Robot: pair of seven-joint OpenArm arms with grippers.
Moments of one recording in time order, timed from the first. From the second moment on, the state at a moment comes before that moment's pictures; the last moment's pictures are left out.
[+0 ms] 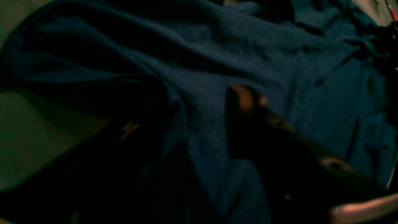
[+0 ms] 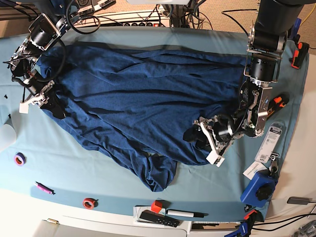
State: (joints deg) left arm -23.3 -12.3 11.8 60.2 -39.3 -34.6 40.2; right arm 11.0 20.5 50.5 54.0 67.2 39.9 -74.0
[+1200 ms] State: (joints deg) left arm -23.4 -12.5 11.8 60.2 -33.7 -36.6 40.3; right arm 11.0 20.5 50.5 54.0 67.2 39.9 -74.0
